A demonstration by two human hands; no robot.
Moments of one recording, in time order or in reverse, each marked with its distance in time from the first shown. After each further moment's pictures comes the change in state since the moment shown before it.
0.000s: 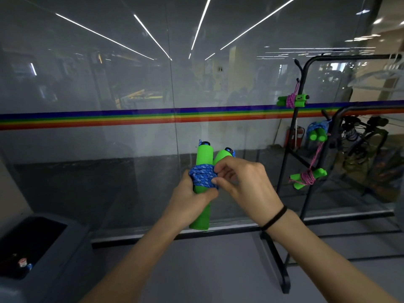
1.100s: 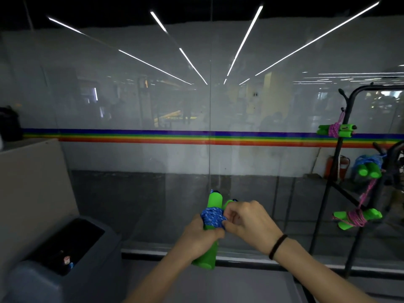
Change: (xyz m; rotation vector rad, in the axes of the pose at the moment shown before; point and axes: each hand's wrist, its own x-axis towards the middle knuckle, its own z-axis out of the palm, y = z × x) left_hand -0.003 -0.041 -0.043 0.106 0.015 -0.224; right_hand 0.016 -0.003 0.055 -0.079 -0.400 -0.030
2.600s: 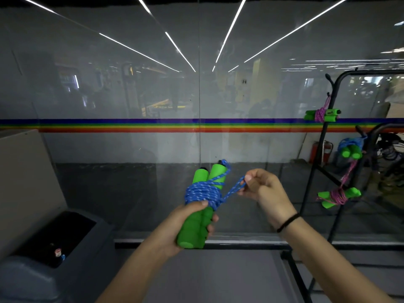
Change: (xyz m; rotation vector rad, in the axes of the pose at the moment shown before) left_hand -0.035 0.009 -0.021 -0.677 -0.344 -0.048; right_hand -0.009 0.006 -0.016 1.094 0.360 0.286
